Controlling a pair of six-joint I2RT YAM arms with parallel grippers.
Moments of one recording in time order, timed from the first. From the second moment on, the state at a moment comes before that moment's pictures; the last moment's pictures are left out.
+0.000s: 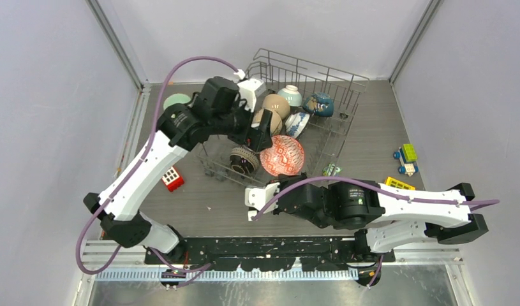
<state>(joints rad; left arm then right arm) -0.76 1.44 1.84 -1.03 0.18 -0.26 1.54 1.19 1.38 -0.89 0.67 -0.55</state>
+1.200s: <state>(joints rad) -0.90 1.70 2.11 -1.27 -0.06 -0.21 1.54 1.20 1.37 -0.88 0.69 -0.58</state>
